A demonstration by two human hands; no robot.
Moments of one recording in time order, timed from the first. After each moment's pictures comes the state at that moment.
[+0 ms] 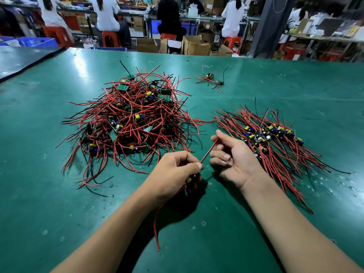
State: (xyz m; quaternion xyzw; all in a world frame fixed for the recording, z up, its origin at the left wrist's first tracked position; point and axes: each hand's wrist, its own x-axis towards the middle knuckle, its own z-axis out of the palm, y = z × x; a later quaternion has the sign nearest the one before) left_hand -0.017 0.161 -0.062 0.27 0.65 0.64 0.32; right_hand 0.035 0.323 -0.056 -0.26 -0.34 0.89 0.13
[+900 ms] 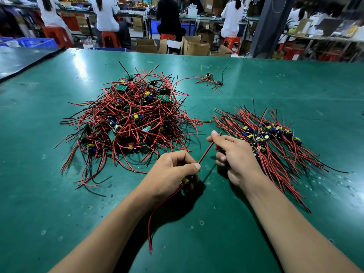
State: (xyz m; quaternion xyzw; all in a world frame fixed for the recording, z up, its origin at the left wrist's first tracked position) left_hand -0.019 0.158 -0.065 0.28 0.64 0.63 0.32; right_hand 0.037 0.326 -0.070 -0.26 -0.57 0.74 0.24
